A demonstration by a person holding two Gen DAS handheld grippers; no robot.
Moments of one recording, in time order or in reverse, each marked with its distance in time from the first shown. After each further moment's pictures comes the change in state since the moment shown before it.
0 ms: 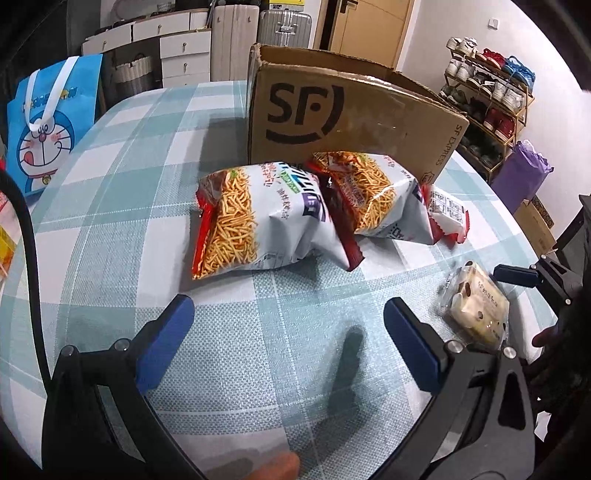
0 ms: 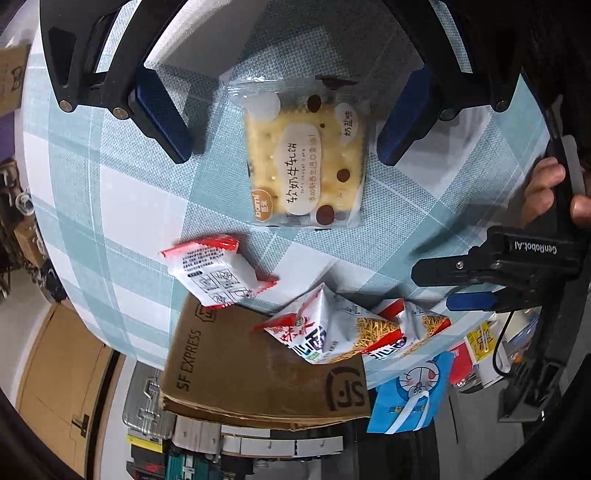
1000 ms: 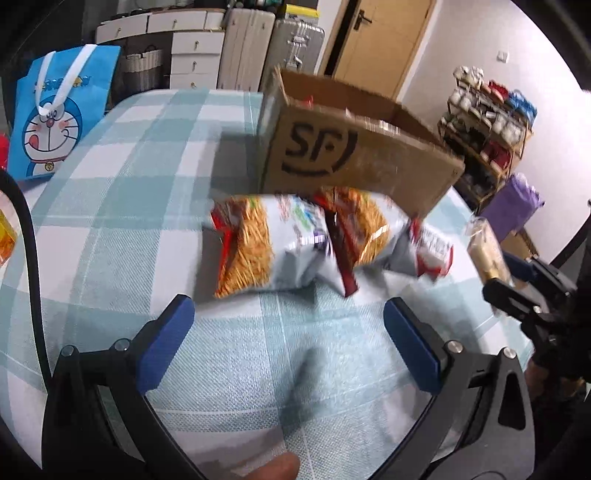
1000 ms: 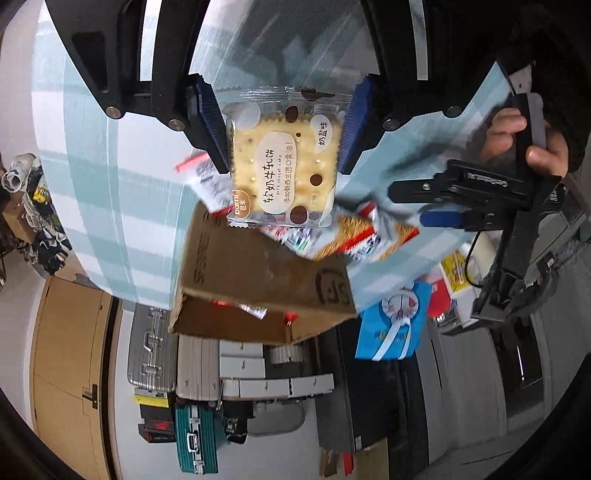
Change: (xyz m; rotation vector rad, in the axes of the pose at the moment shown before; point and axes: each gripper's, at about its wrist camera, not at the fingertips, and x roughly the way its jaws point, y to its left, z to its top) left arm -0.023 0.020 0.013 -0.107 -0.055 -0.061; right arm -0.049 -0.014 0.032 0.041 -0.272 0.078
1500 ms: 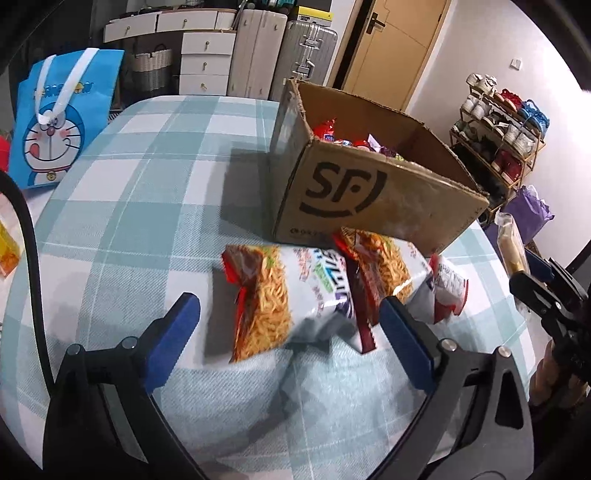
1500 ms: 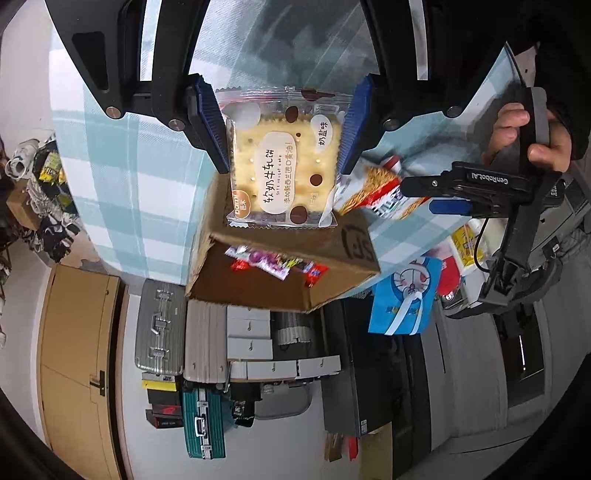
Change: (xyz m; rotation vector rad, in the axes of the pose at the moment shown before) left arm 0.021 0.007 0.037 -0.026 0.009 0.032; right arm -0.002 -0.019 0.030 0.004 -0.066 -0.025
